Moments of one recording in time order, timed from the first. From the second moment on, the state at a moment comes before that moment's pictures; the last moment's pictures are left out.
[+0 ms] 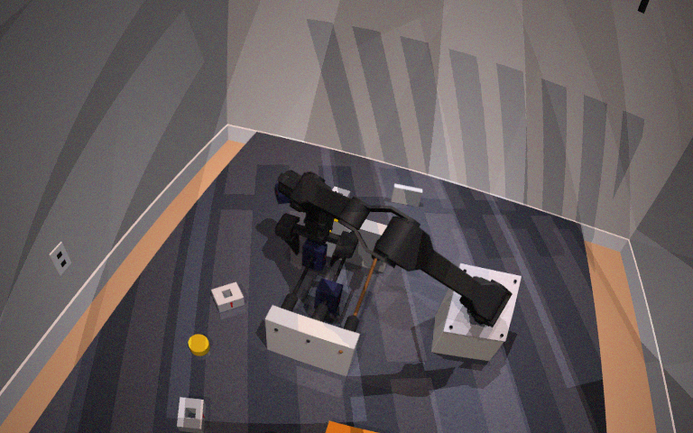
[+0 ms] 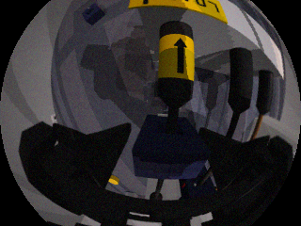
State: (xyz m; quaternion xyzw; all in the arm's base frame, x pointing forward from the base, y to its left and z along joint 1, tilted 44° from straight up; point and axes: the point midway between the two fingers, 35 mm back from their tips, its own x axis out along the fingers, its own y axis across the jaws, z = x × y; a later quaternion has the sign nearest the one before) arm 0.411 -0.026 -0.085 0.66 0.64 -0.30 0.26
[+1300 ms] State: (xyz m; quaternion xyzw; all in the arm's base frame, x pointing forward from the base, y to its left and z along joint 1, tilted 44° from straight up) arm 0.354 -0.153 -0.069 0.53 0.46 0.12 0.70
